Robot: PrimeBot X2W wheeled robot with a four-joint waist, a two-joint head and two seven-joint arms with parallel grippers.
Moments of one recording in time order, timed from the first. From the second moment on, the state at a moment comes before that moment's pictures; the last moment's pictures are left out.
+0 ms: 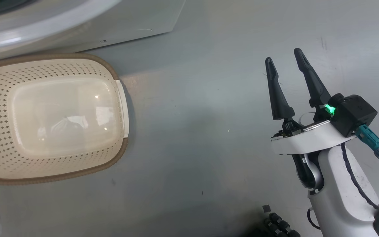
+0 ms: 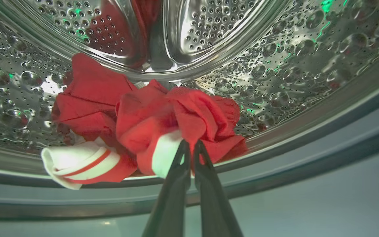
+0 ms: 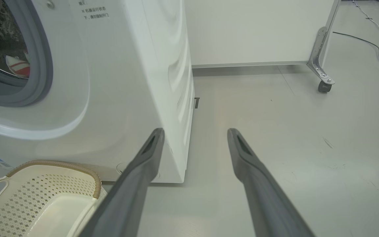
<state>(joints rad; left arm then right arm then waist) -1.07 0.26 -0.07 0.46 -0.50 -0.05 0.34 -0.34 -0.05 0.24 0.06 0.30 0.09 -0.26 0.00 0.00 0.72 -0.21</state>
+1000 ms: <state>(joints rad) -0.68 0.15 -0.09 0.22 -0.38 0.00 -0.14 -0.23 -0.06 0.20 0.10 0.23 0.10 -0.26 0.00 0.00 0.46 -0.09</state>
